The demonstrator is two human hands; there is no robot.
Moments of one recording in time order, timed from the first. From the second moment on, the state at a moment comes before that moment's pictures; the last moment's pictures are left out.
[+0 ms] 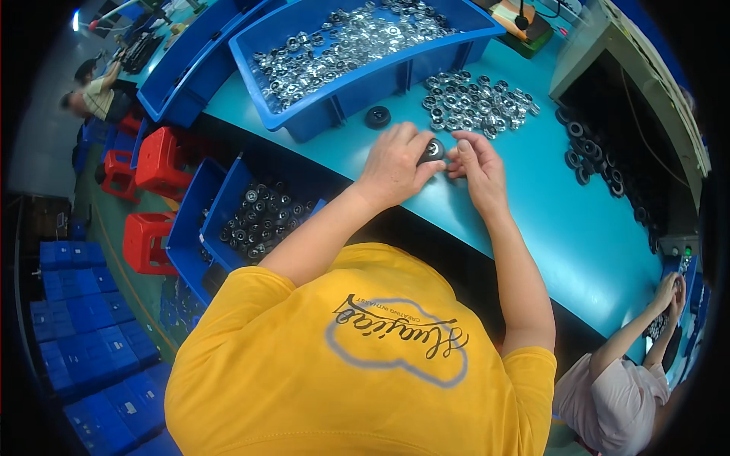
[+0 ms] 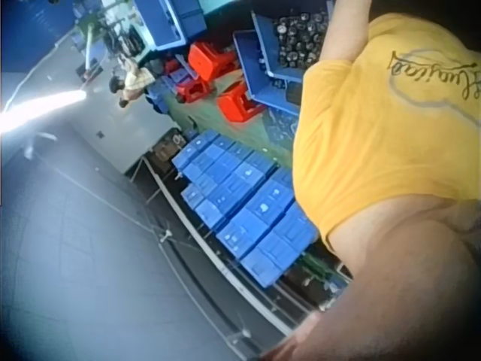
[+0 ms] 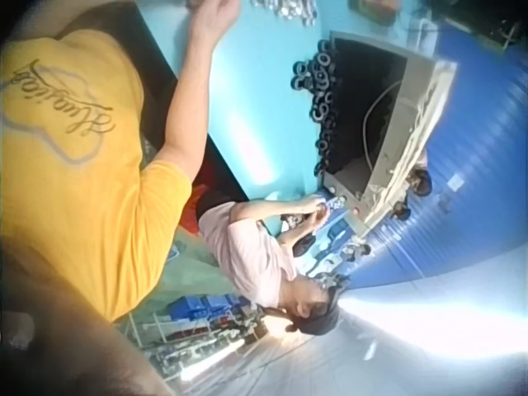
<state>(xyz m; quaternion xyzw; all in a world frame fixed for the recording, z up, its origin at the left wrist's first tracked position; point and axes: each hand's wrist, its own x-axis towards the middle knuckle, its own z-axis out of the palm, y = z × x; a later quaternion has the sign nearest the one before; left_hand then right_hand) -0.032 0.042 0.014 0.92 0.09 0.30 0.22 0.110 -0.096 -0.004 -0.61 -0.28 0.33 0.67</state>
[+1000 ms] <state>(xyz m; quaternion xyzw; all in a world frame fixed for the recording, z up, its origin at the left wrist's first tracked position) -0.043 0.088 0.003 0.91 0.33 0.26 0.04 0.108 -0.097 0.003 -0.72 -0.30 0.26 0.58</state>
